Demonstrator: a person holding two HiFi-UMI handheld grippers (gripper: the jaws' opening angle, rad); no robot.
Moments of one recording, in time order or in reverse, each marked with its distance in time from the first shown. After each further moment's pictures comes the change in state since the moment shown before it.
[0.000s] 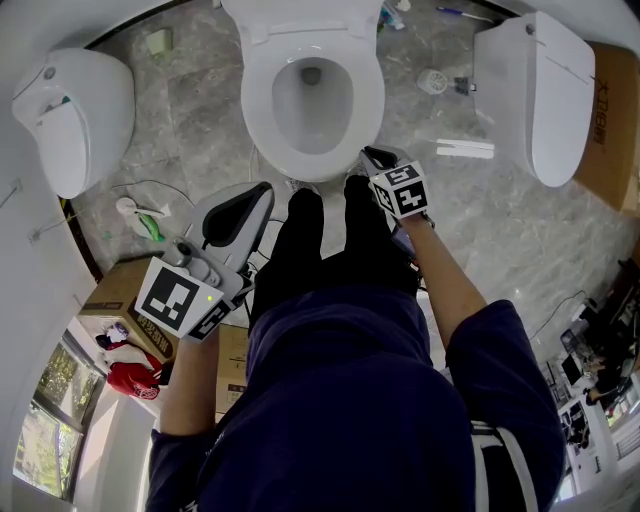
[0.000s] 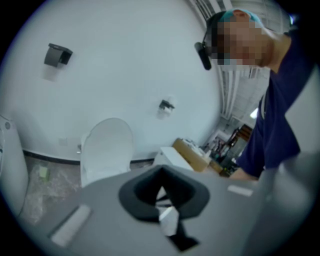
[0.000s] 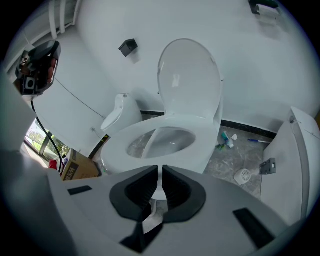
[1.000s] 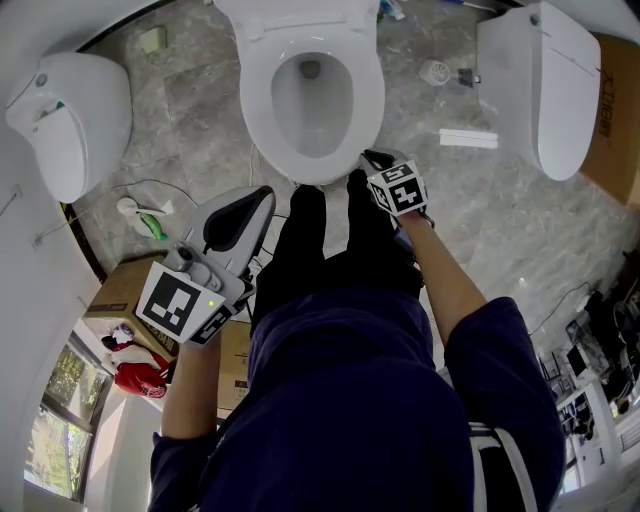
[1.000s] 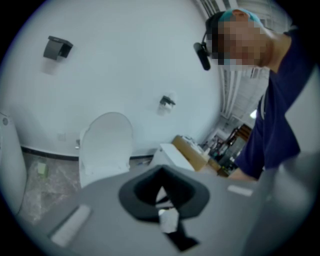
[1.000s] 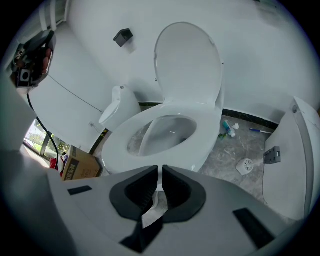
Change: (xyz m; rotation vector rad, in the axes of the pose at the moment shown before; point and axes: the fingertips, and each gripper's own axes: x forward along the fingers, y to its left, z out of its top) left arm 0.011 0.007 -0.013 -0.018 0.041 -0.016; right arm 0.027 -0.003 -0.037 0.031 0.090 0.009
